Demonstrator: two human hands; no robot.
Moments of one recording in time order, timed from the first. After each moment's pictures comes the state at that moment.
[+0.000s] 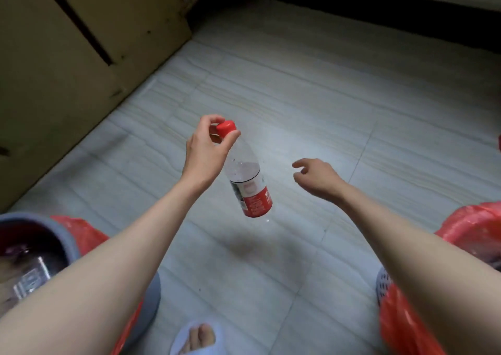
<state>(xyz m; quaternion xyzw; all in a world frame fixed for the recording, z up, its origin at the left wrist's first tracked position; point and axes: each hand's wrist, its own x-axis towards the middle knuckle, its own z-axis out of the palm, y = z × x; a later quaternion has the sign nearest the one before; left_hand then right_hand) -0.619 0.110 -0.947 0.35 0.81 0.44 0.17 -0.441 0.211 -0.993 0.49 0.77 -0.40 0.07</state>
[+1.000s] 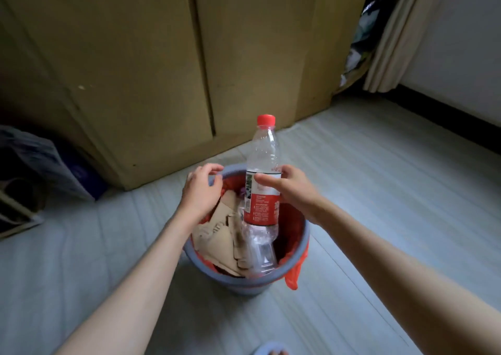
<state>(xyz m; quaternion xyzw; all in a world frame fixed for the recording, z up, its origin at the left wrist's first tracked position) -0.741 -0.286 -0.841 0.21 0.88 0.42 0.05 -0.627 -0.135 -0.801 0.23 0.75 -0.62 -0.03</state>
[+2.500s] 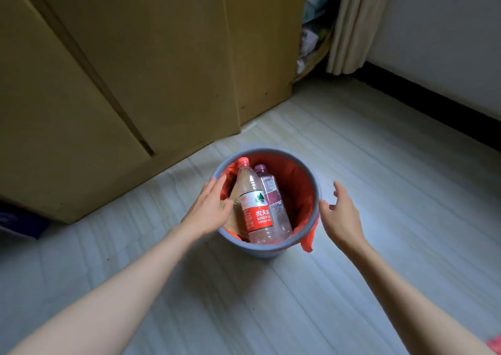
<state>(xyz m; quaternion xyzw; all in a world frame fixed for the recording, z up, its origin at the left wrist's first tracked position) -0.735 -0.070 -0.838 0.30 0.90 0.21 0.22 -0.562 0.106 -0.839 0.48 0.77 -0.41 -0.07</state>
